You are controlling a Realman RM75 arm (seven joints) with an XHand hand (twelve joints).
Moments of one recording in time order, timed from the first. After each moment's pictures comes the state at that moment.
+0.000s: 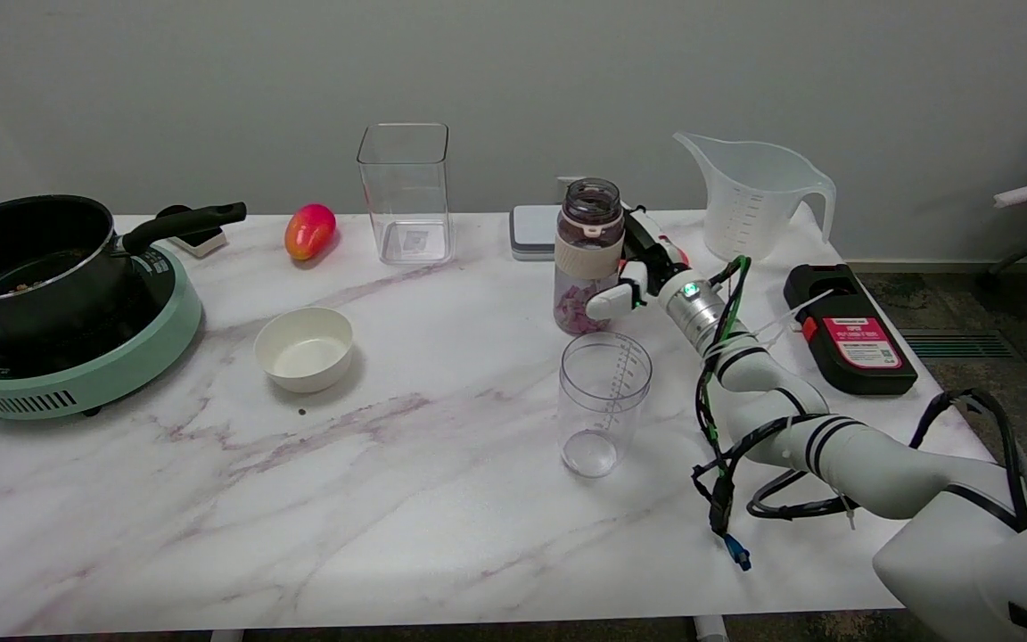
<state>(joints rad) 0.57 -1.18 -2.03 0.49 0.37 0.66 1.55</state>
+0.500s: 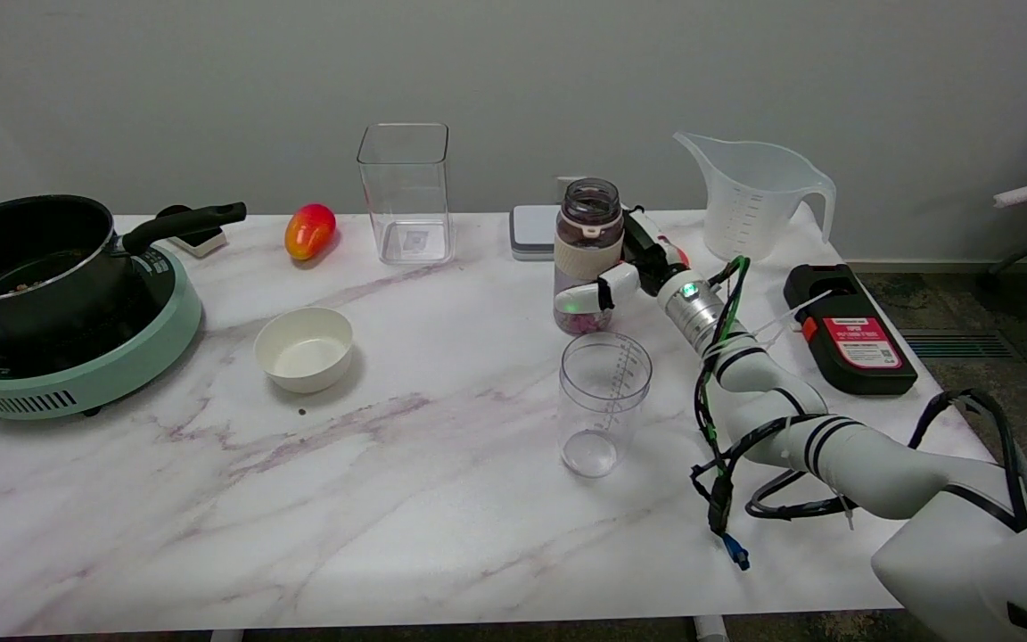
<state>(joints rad) 0.57 -1.18 -2.02 0.49 0.37 0.66 1.55</state>
